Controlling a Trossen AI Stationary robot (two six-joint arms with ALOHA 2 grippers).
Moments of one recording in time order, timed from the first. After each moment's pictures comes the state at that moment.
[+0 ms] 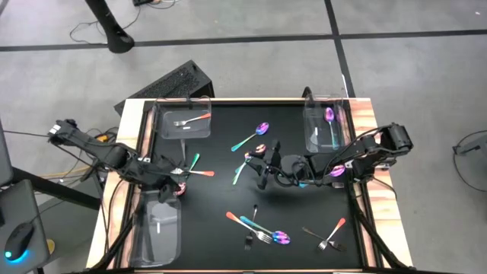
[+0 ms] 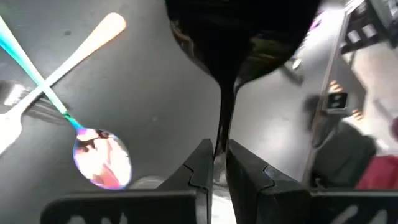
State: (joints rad) left arm -0.43 0.70 0.65 -0.80 -0.10 -1.07; right arm 0.14 1.58 0.74 0.62 0.51 0.17
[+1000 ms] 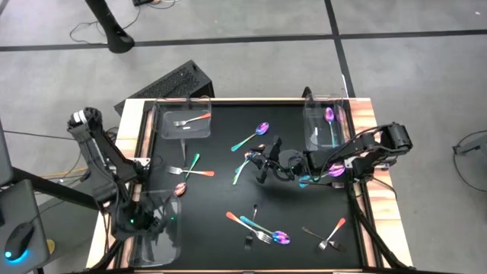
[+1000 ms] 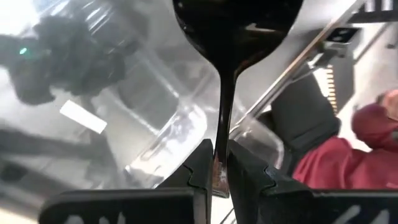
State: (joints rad) left arm -1.07 1.09 0.82 -0.75 -0.22 -2.02; right arm 0.09 1.58 0.74 0.56 0.50 0.19
